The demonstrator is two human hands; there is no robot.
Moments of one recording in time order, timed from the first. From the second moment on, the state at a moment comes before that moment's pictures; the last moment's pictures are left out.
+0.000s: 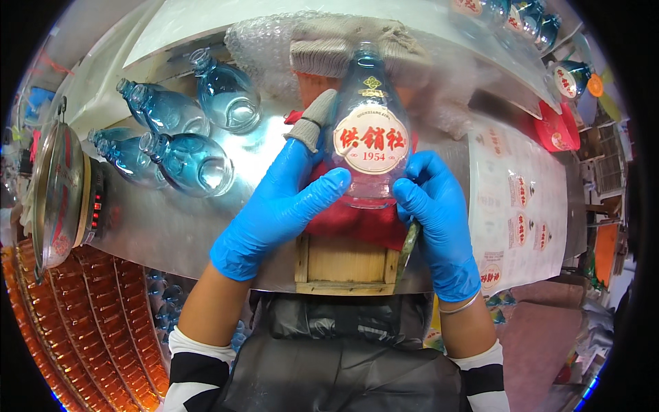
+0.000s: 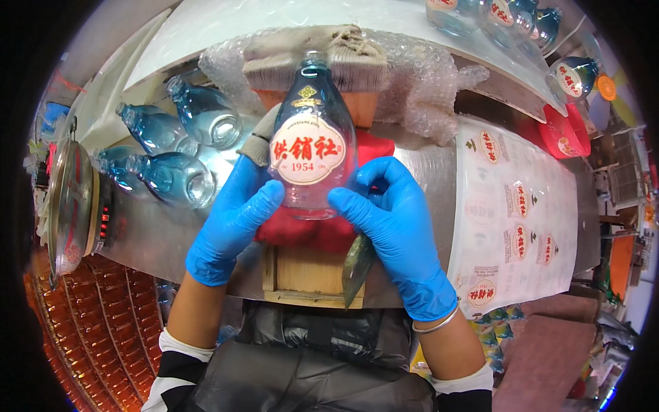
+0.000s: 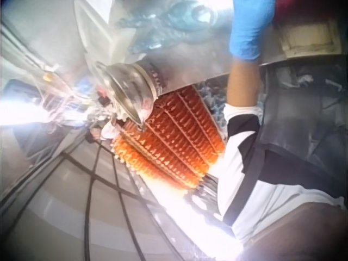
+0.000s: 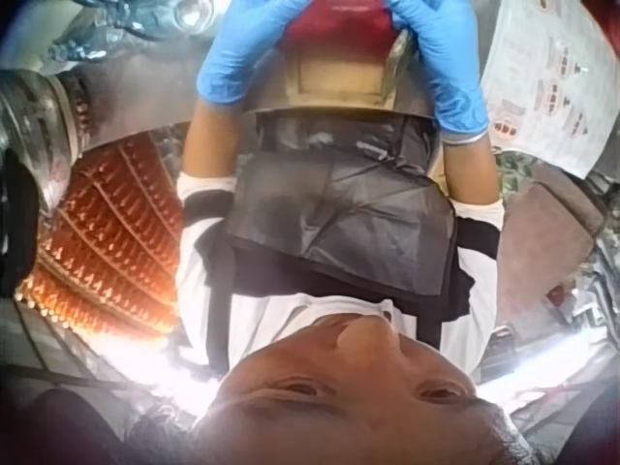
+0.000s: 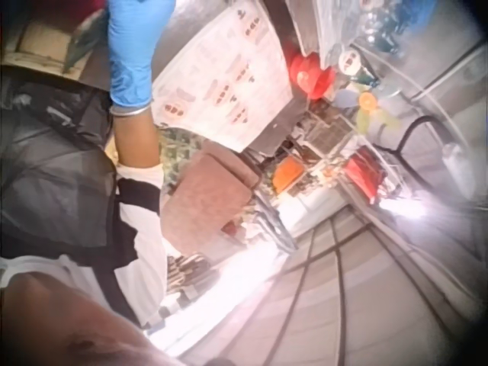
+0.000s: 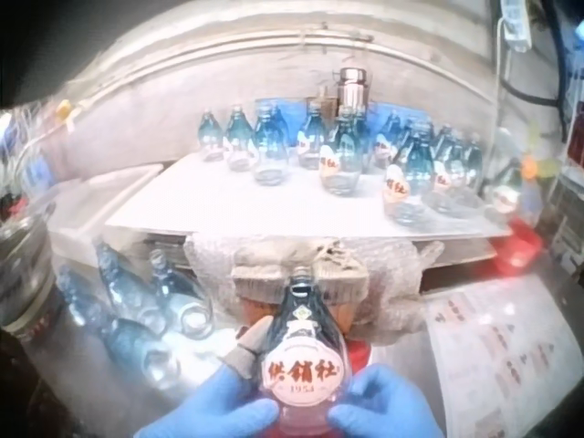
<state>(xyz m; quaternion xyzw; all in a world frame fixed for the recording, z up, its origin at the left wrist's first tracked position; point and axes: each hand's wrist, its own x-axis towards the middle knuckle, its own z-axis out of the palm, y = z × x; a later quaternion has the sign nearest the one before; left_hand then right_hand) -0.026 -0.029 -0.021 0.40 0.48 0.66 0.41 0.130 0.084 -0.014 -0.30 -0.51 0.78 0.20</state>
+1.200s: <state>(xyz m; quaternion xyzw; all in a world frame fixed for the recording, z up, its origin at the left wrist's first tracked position) -0.003 -0.043 -0.033 0.49 0.71 0.50 0.10 0.166 0.114 0.048 0.05 -0.96 0.02 0.29</state>
